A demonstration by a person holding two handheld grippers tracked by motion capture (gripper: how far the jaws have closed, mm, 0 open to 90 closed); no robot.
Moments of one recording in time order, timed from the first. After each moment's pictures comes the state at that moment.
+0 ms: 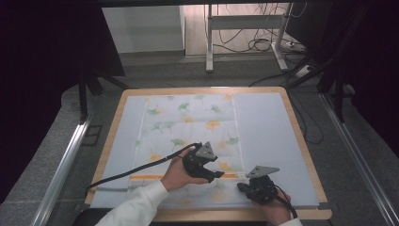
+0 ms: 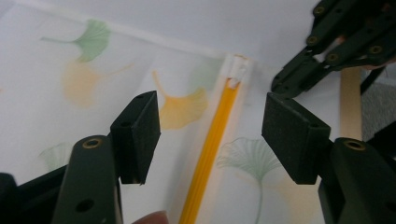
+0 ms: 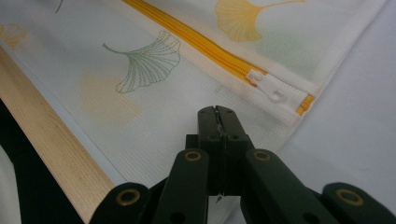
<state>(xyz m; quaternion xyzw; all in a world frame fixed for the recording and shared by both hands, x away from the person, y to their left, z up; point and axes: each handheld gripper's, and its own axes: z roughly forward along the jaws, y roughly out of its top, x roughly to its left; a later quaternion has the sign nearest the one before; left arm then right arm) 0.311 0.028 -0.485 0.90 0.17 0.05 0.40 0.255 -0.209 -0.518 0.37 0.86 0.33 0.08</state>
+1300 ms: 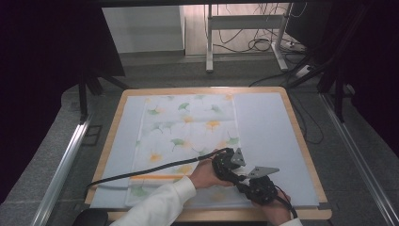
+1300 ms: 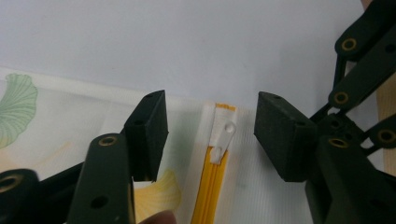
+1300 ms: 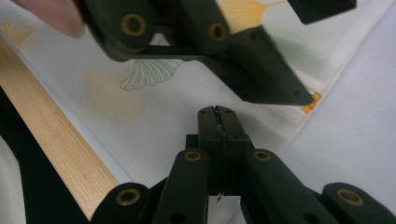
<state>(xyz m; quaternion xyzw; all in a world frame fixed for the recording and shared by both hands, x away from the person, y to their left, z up) 0.322 -0.055 -0.506 0.92 0.13 0.07 0.36 0.254 -0.210 -0.519 0.37 0.87 0.33 0.08</state>
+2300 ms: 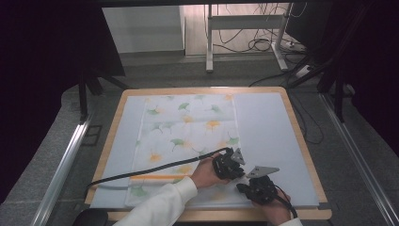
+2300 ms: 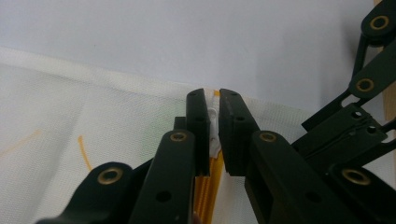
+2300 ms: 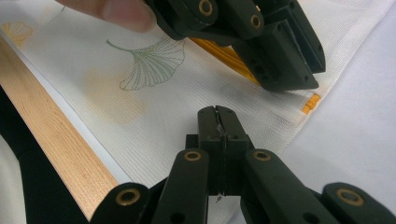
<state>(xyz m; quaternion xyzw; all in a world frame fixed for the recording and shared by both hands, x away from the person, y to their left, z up) 0.331 -0.055 -0.517 0.93 0.13 0.03 0.34 0.255 -0.210 -0.520 0.37 0.87 0.33 0.08</state>
